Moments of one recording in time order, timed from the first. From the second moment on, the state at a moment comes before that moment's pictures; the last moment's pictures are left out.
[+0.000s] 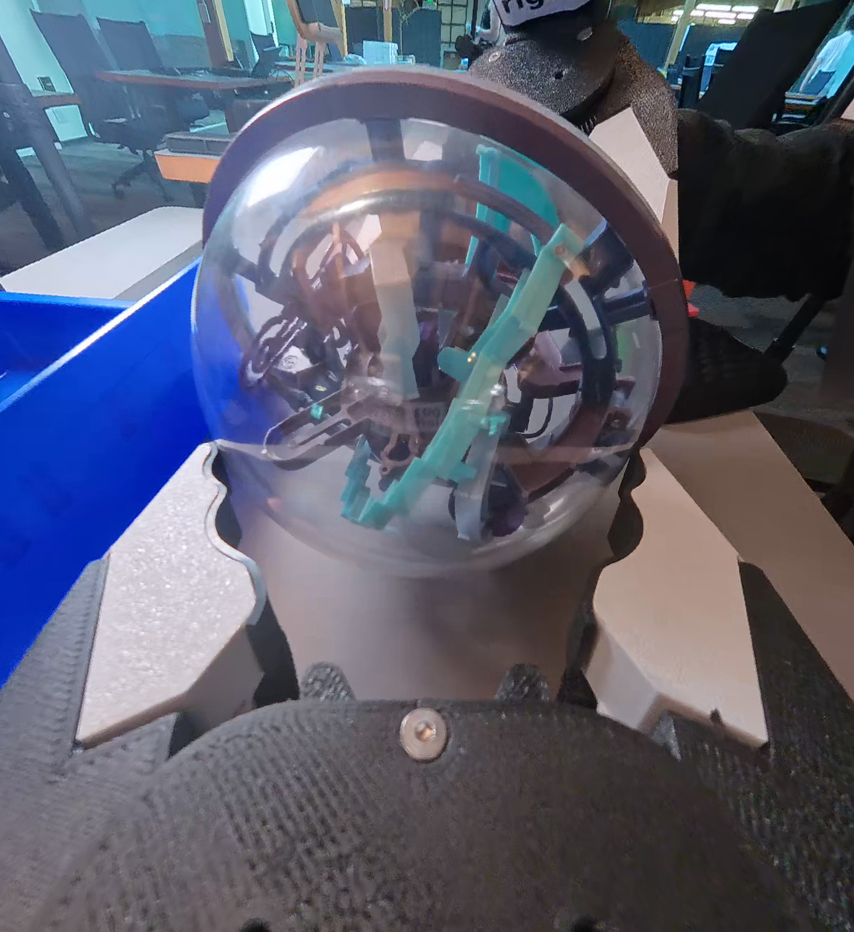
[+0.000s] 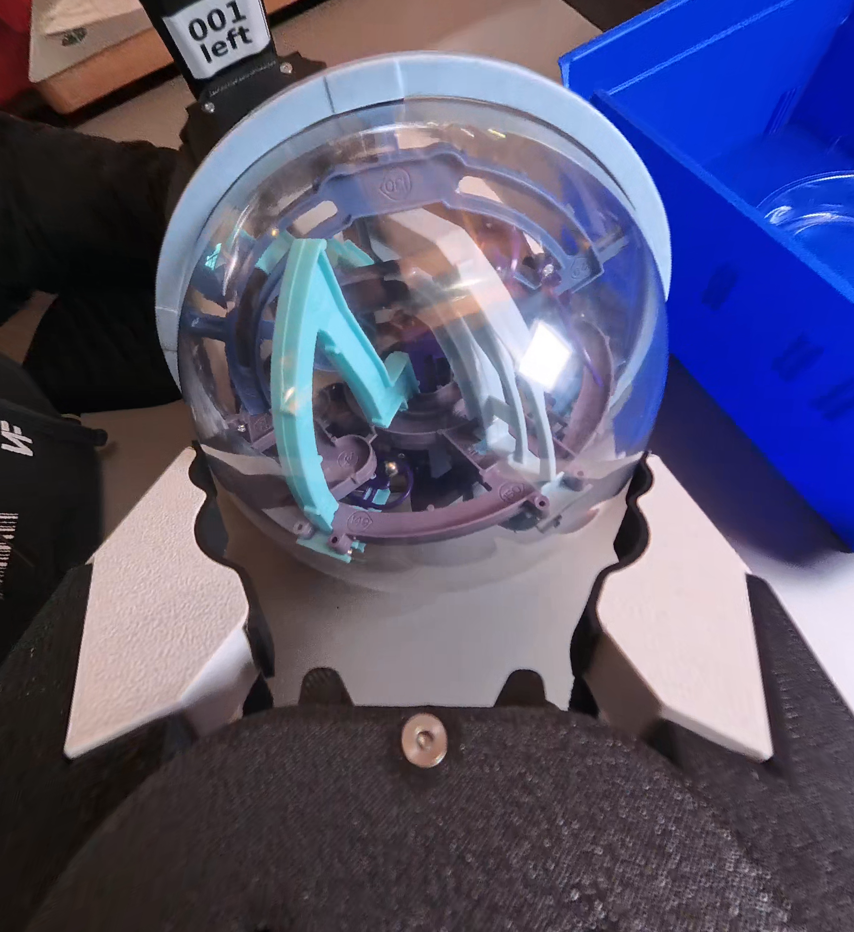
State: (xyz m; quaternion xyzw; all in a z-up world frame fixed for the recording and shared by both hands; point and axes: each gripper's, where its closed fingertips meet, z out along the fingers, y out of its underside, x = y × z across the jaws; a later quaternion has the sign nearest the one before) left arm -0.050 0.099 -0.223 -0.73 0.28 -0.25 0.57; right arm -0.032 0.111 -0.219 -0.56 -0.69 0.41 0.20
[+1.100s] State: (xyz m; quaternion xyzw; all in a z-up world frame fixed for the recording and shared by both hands) left arm -0.064 0.086 -0.159 -0.66 0.36 -0.06 0.66; right arm -0.047 0.099 -0.159 -0.42 -0.74 0.37 0.36
